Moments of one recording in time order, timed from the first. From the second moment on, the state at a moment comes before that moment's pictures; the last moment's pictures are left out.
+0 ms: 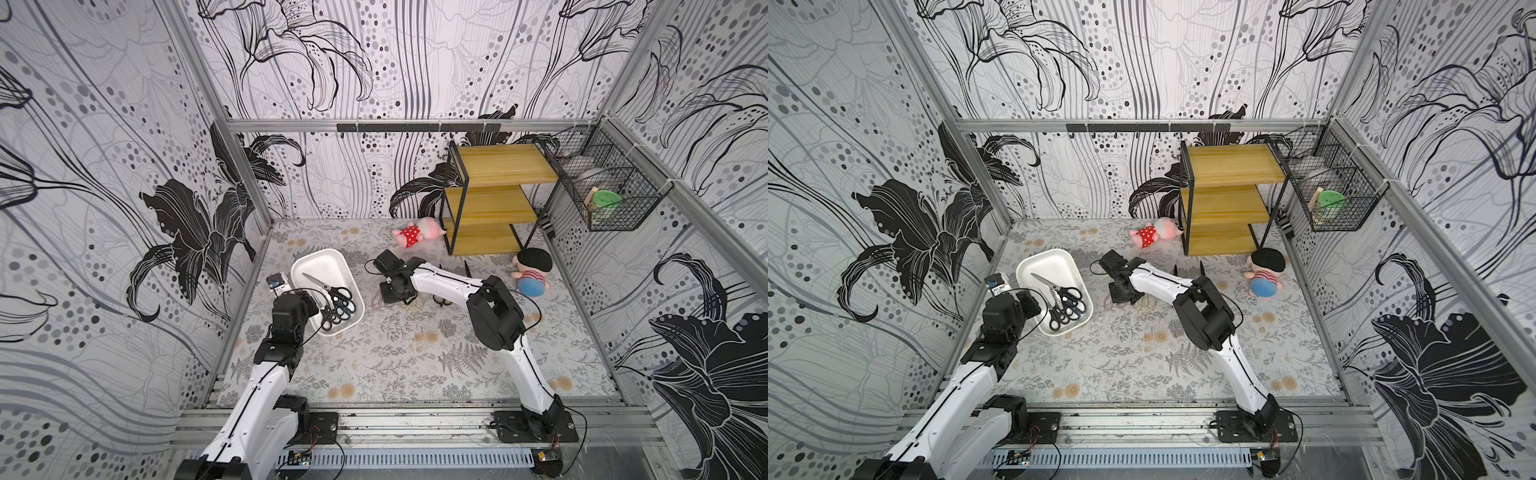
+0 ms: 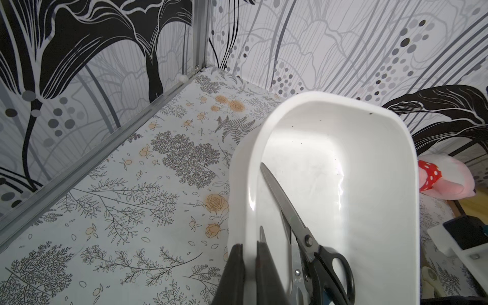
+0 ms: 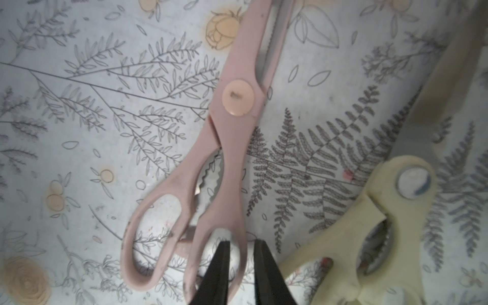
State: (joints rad) left arm -0.06 0.82 0.41 0.01 -0.26 -0.42; right arm 0.80 2.31 1.88 -0.76 0.10 0.46
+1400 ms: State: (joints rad) left arm -0.10 0.88 0.42 -0.09 -0.35 -0.49; right arm 1.01 2.31 2.01 -0.70 -0.16 0.30
